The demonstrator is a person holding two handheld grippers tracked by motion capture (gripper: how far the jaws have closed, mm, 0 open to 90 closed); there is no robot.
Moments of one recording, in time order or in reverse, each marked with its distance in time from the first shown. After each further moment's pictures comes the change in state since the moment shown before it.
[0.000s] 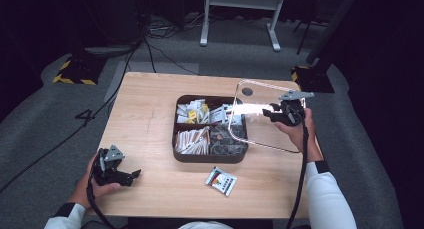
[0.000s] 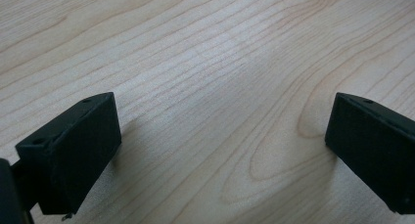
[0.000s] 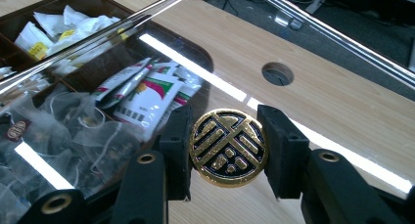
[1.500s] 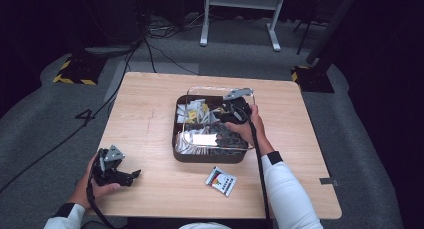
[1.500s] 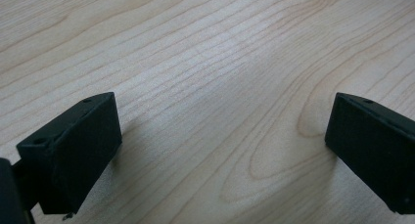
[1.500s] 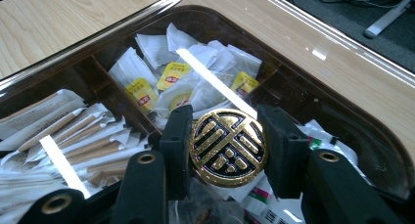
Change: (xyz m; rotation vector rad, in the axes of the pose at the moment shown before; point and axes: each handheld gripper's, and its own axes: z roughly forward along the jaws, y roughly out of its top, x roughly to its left) left arm 0.000 0.000 0.000 0.002 0.001 0.000; right arm 0.106 0.050 0.092 0.044 0.170 -0.087
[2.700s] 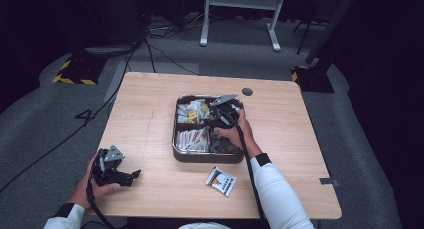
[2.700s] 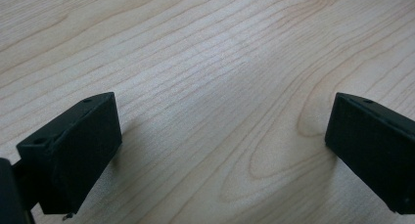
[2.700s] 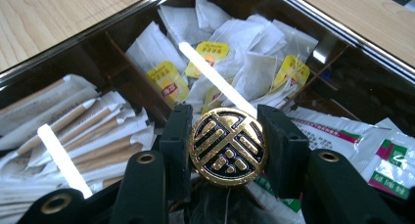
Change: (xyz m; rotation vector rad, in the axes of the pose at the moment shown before) left arm 0.000 0.000 0.000 -0.001 0.001 0.000; right arm 0.021 -0.005 0.036 0.077 0.048 -0.006
